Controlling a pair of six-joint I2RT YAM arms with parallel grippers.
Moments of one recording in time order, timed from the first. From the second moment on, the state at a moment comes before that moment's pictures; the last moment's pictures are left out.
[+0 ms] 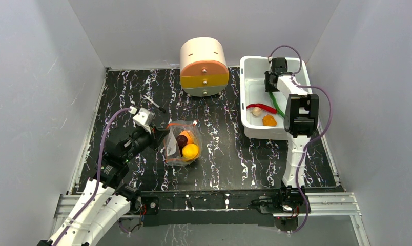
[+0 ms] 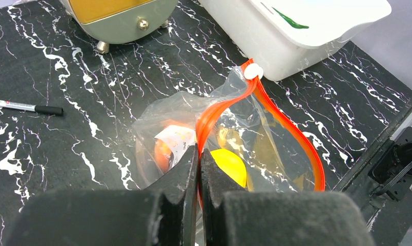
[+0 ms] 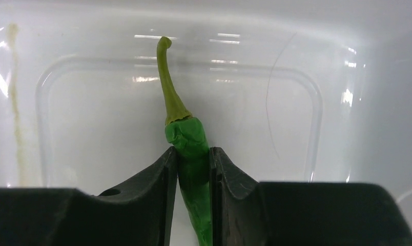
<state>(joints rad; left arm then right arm) -0.44 0.57 0.64 -0.31 0.27 -0.13 -0.03 2.35 1.92 -0.42 0.08 -0.06</state>
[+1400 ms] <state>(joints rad) -0.44 0.72 0.83 -0.39 0.29 -0.42 0.16 1.27 1.32 -0.02 -0.38 0.21</state>
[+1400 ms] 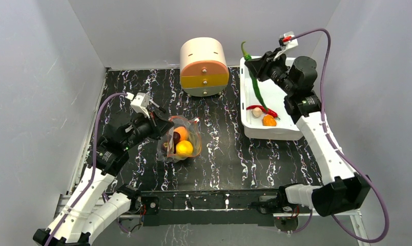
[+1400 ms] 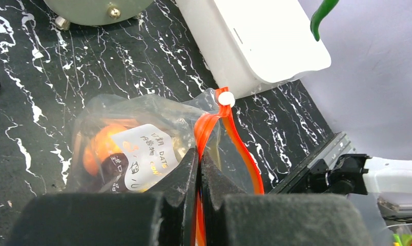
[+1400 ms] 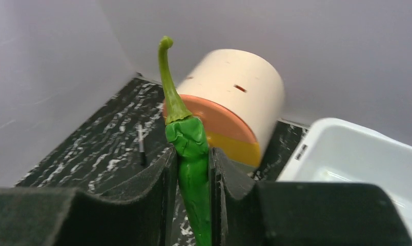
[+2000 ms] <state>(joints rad) -0.44 0.77 0.94 -0.44 0.32 -0.56 0.62 1.13 1.13 0.51 -0.59 0.39</state>
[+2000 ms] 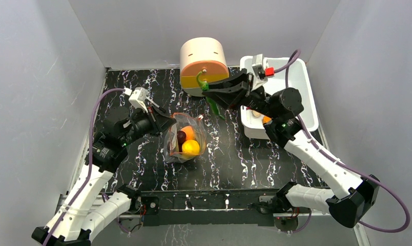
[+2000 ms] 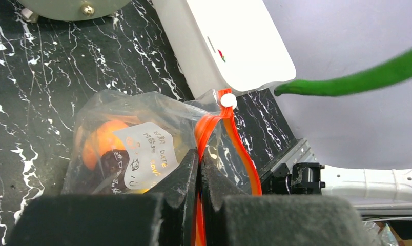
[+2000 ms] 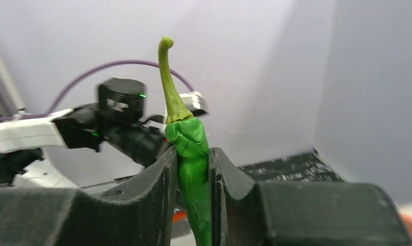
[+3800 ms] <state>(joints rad) -0.44 0.85 1.05 -0.60 0.68 -0.32 0.98 1.26 1.01 0.30 -1.03 -0.43</state>
